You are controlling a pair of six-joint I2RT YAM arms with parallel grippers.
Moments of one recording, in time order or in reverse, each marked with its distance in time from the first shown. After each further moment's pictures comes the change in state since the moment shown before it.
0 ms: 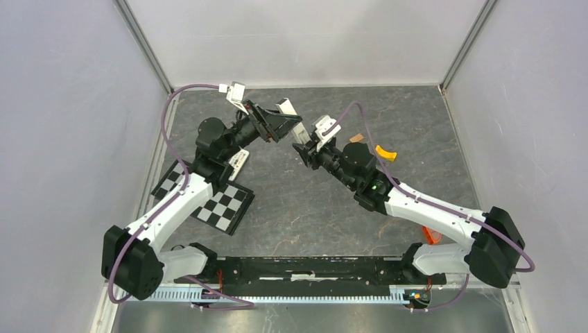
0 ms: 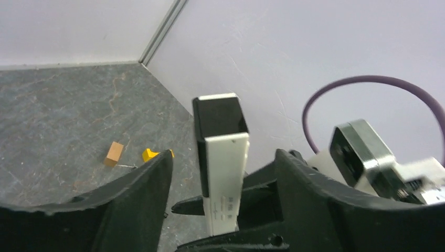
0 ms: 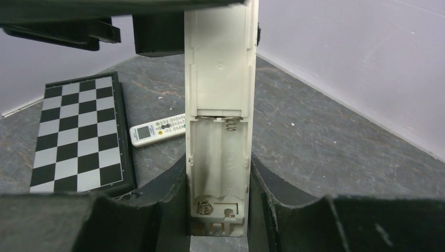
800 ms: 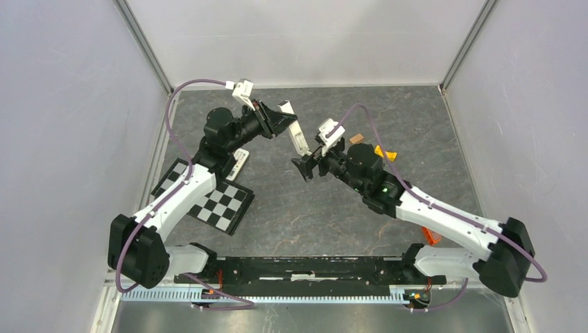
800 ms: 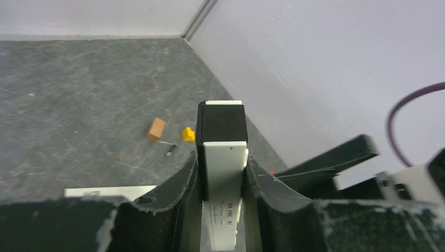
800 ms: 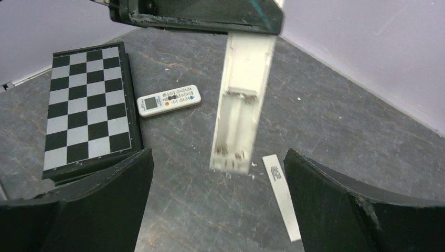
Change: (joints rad) left arm 0.014 0.088 0.052 -0.146 -0.042 0.063; right arm 0.018 -0.051 0.008 -0.163 0.010 -0.004
